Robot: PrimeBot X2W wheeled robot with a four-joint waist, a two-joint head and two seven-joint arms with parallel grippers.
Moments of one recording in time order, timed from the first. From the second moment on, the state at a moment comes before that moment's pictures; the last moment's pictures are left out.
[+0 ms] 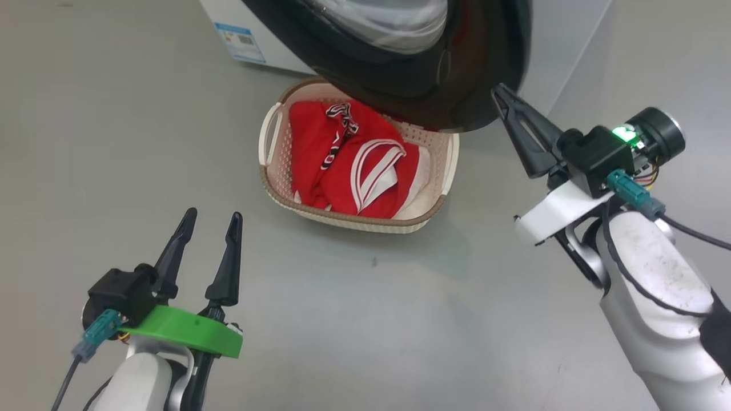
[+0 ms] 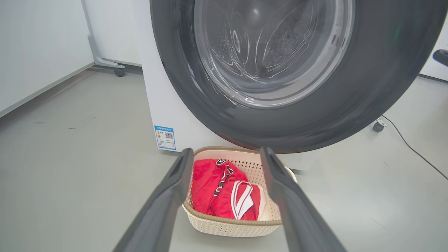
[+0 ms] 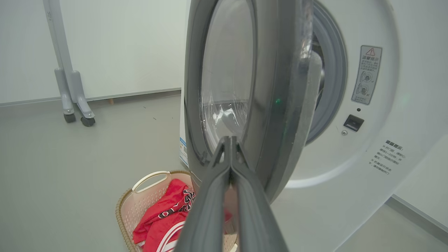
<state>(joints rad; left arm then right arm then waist) -0.19 0.16 -0.31 0.16 -0.56 -0.12 -0.25 -0.50 -0.22 0.41 0.16 0.14 0.12 -0.13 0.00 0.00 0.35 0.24</state>
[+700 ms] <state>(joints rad) -0.25 0.13 -0.26 0.16 -0.56 -0.12 -0.25 -0.71 -0.27 0.35 0.25 0.18 0.13 -0.12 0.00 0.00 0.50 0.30</state>
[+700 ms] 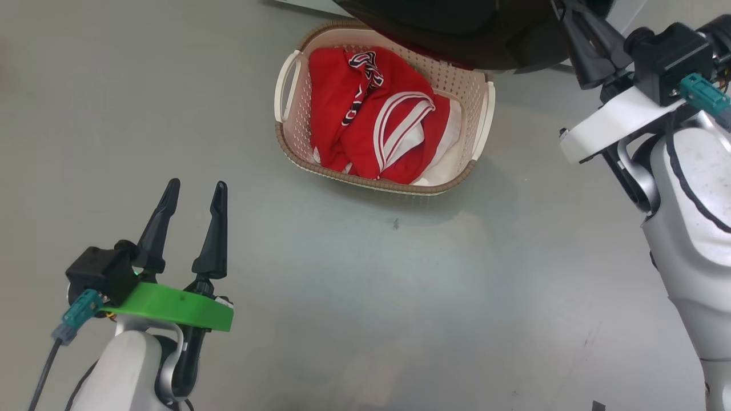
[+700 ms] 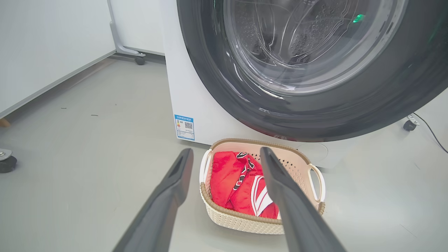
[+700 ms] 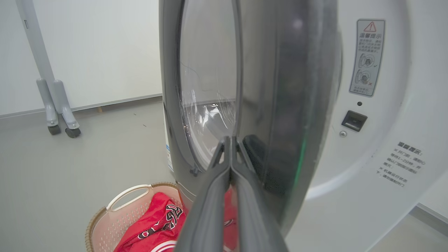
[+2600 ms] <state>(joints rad) -0.39 0.07 -0.29 0.20 -0.58 -0.12 -0.25 -1.09 -0.35 0.26 0.56 0.18 0.09 -0.21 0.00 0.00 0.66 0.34</state>
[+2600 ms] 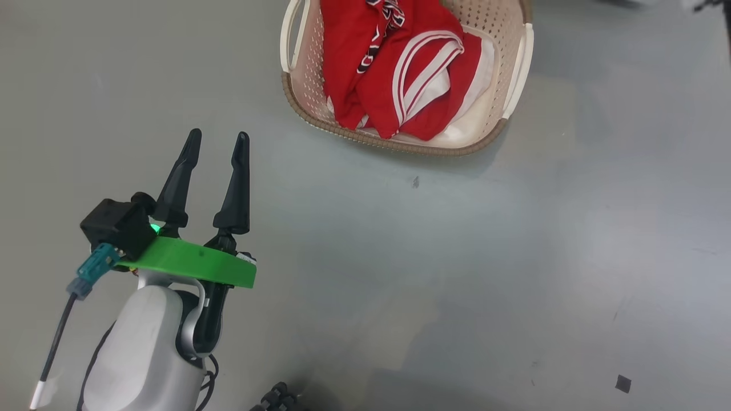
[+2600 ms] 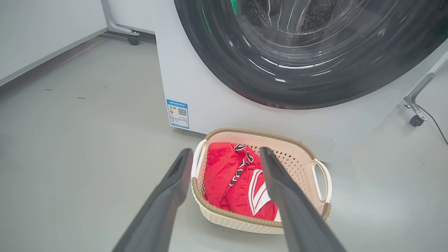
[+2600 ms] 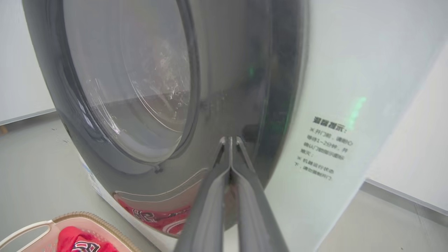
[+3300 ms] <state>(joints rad) -0.33 0.10 -0.25 0.27 -0.55 -0.12 -0.25 -0.61 -0.22 0.19 0.52 0.28 0.02 -0.25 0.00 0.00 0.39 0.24</state>
